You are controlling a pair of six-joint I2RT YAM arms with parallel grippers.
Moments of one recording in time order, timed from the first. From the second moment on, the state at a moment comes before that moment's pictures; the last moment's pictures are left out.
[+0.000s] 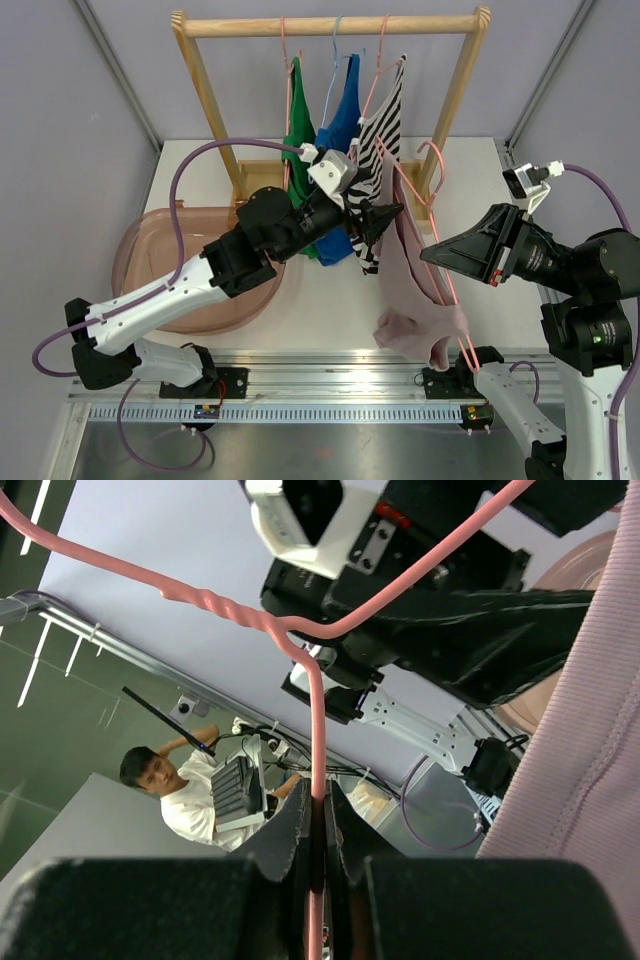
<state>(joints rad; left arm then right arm) -1.10 1.27 1.41 0.04 -0.10 -0.03 0.17 0.70 1.34 -0.31 -1.04 1.27</state>
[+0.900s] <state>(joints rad) -1.10 1.28 1.40 0.10 -0.80 -0.03 0.32 0.79 1.34 -0.45 -1.15 1.08</state>
